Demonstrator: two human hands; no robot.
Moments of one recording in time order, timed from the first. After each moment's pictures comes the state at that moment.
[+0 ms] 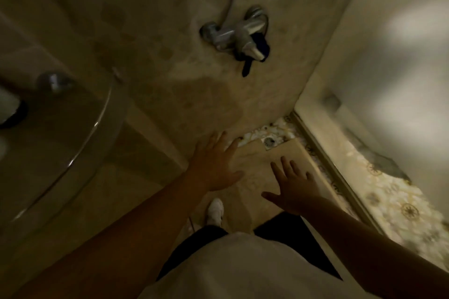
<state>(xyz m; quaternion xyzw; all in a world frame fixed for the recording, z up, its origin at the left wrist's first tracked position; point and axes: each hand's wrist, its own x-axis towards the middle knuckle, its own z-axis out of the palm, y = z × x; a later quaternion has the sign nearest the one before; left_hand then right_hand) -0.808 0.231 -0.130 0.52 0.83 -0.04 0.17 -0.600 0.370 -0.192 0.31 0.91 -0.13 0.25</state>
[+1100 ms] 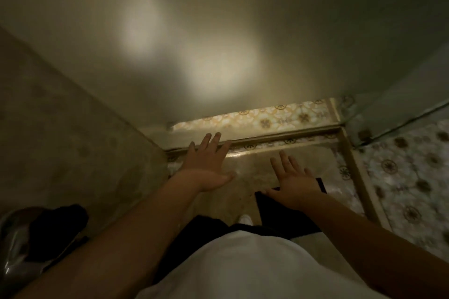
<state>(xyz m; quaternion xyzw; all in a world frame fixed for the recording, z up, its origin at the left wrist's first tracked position) -0.689 0.604 -0.132 0.91 0.35 -0.19 0.12 -0.475 0.446 -0.168 0.77 0.56 -0.29 0.11</state>
